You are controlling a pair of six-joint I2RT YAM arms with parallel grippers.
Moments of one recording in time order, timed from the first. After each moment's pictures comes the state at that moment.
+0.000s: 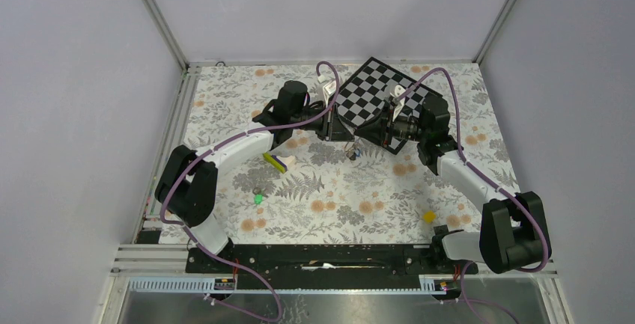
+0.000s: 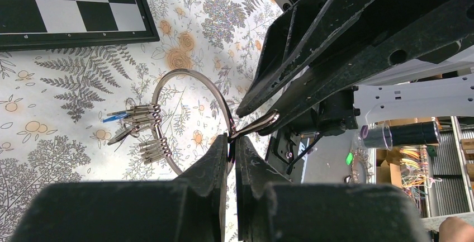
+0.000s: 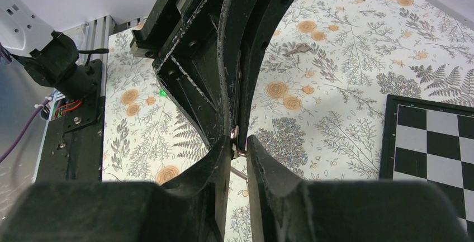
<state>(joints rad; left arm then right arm) -0.60 1.67 1.19 0.08 0.82 -0.51 0.26 1.31 0.75 0.40 -1.03 0.04</state>
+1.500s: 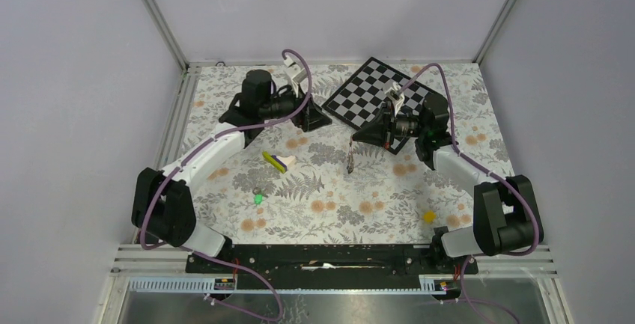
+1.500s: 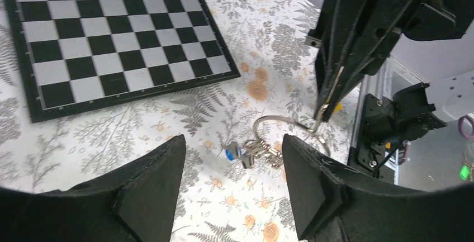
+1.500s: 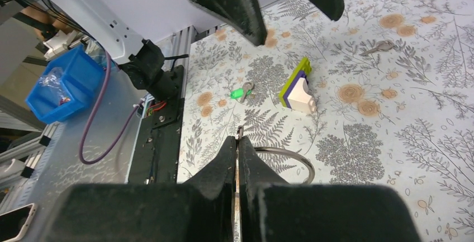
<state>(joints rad) -0.46 1.49 1.15 0.03 0.77 -0.18 0.23 1.41 0.75 0.62 -1.26 0.37</state>
